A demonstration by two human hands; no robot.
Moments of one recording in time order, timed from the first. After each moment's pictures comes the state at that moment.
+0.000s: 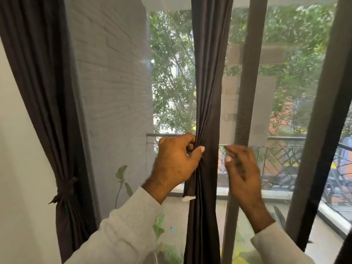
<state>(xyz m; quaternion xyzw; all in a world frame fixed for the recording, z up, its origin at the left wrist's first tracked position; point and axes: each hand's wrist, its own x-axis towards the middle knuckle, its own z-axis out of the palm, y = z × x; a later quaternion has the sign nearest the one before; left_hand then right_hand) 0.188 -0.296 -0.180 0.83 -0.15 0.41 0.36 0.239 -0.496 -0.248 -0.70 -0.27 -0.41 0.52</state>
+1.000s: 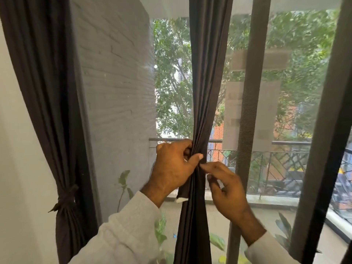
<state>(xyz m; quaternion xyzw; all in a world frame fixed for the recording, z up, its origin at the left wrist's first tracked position) 0.203 -0.283 -0.182 0.84 -0.14 0.42 0.33 0.245 -0.462 -0.261 -0.69 -0.40 -0.36 0.48</state>
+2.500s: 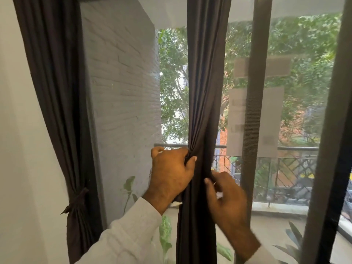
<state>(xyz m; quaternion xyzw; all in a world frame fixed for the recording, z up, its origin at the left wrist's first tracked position) 0.194 -0.275 -0.185 0.86 -0.07 0.48 0.18 0.217 -0.446 -0.270 -0.73 -0.28 -0.44 0.44</state>
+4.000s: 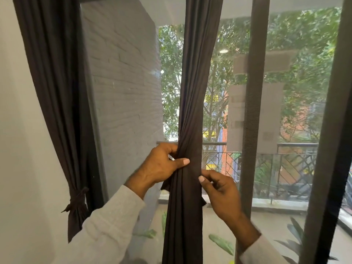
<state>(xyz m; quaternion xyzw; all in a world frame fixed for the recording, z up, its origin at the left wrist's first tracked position) 0.195 -0.240 -0.167 0.86 -0.09 0.23 0.44 0.241 -0.441 -0.270 -0.68 -0.33 -0.22 0.62</state>
